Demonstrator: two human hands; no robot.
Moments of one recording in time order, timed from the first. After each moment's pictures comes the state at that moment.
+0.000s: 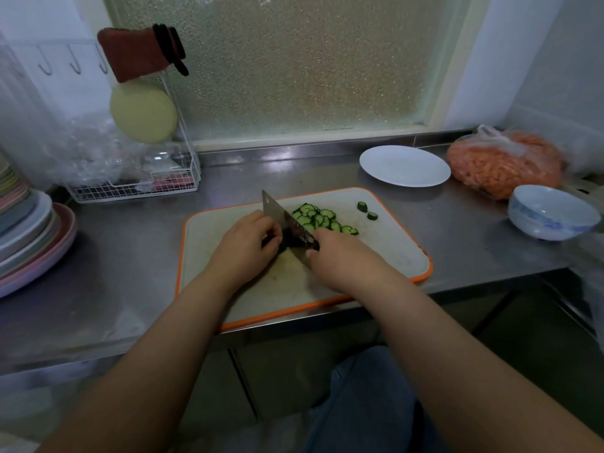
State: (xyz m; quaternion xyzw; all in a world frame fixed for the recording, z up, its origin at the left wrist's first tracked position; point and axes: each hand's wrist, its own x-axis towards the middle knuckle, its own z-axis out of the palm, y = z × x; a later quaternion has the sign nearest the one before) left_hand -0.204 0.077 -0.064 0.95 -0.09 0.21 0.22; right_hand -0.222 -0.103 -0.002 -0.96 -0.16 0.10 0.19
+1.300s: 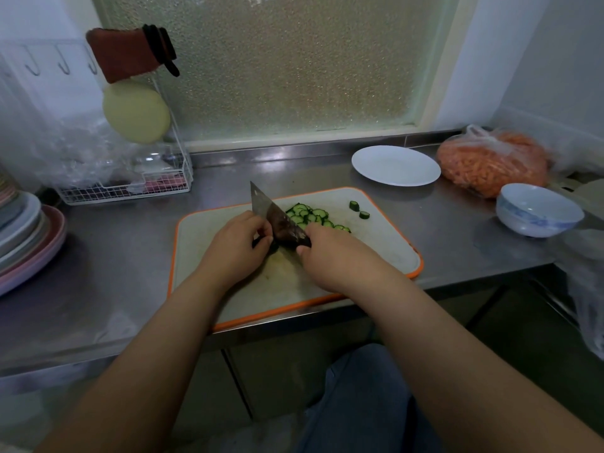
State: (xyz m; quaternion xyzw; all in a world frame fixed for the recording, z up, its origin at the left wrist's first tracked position) left_hand -0.207 0.078 -0.063 0.94 -0.08 0.21 0.24; right_hand -0.234 -0.105 0.010 -0.96 -0.18 0.08 0.20
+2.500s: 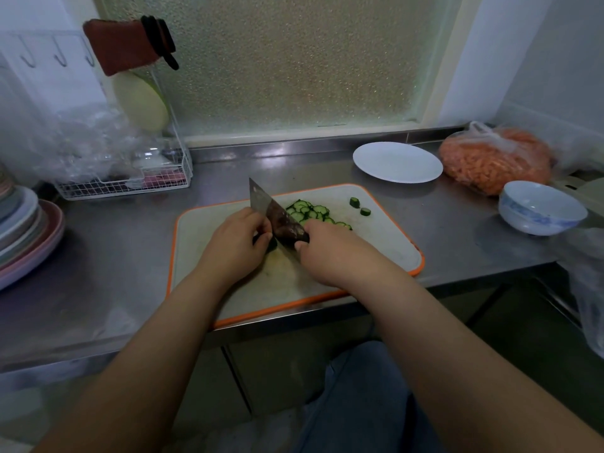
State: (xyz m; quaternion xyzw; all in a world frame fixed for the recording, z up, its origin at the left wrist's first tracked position) left_hand -0.209 0.077 -0.065 0.94 -0.08 0.23 0.22; right_hand -0.231 -0.101 0.013 -0.96 -0.17 0.11 0.21
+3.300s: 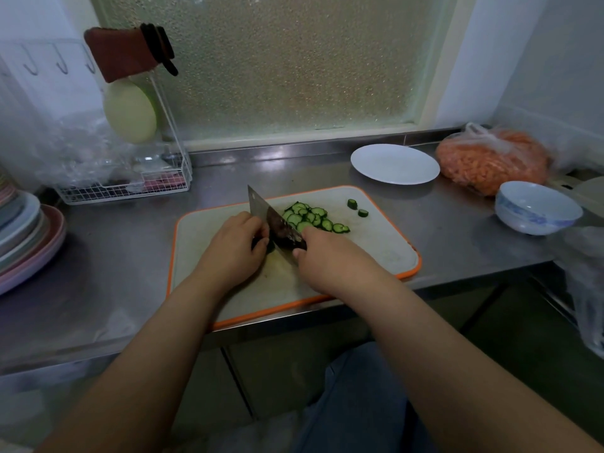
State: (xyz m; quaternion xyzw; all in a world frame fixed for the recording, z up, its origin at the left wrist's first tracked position) left_hand -0.212 0.078 -0.065 0.96 -0.08 0.20 0.19; right_hand -0.239 -0.105 0.008 -0.96 -0.17 0.10 0.21
